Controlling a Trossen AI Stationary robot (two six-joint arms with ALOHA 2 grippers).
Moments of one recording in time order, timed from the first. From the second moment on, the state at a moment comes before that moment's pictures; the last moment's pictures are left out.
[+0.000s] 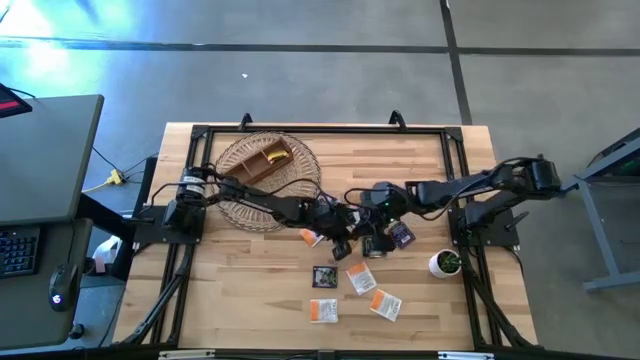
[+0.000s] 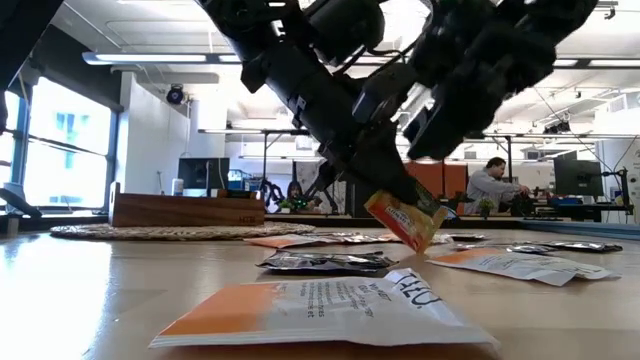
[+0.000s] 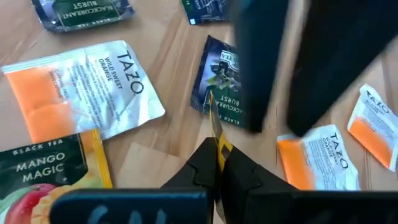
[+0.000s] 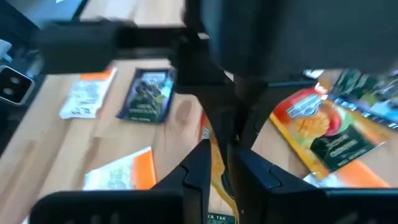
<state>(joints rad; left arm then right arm) -0.07 2.04 1.34 -0.05 0.02 -0.45 -0.03 1.42 0.67 0.04 -0.34 0.07</state>
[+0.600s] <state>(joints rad) -0.07 1.52 1.34 -0.65 -0.58 -0.46 -0.03 0.93 0.67 -0.19 -0.03 0.02</state>
